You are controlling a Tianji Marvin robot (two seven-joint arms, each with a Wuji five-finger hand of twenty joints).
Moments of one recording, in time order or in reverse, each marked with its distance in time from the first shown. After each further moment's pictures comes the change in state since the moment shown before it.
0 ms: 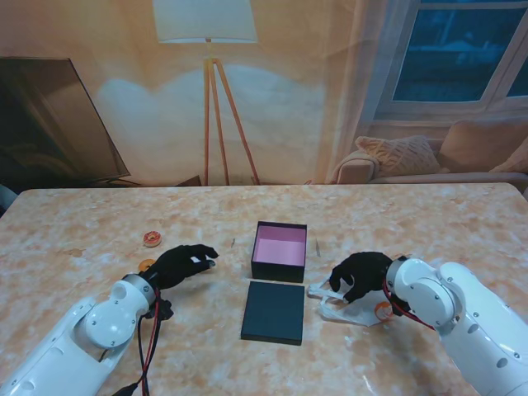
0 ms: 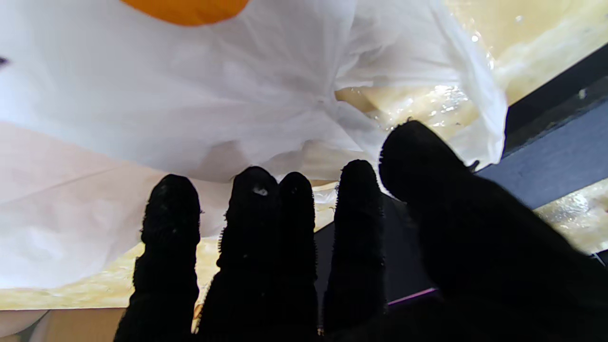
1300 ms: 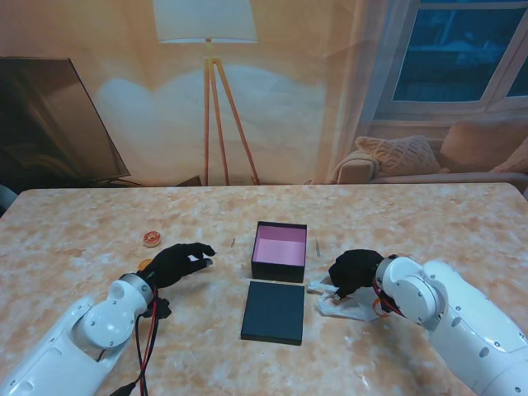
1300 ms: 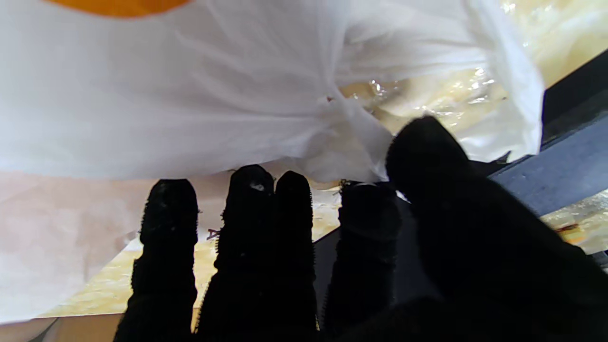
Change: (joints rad) left arm 0.004 0.000 -0.011 0.000 0.020 -0.003 0.018; right arm 0.078 -0.015 -0.109 0.092 0.027 0.088 -0.081; left_hand 0.000 -0.001 0.000 0.000 0.000 0.000 -0.009 -0.010 0.000 0.000 0.000 0.000 0.000 0.000 0.000 0.000 0.000 0.000 -0.009 0.000; right_hand 0.017 0.021 -0.067 -0.150 0.198 -0.093 0.582 0.610 -0.008 0.018 -0.013 -0.062 -0.021 0.032 -0.037 -0.008 -0.027 0.020 -0.024 -0.023
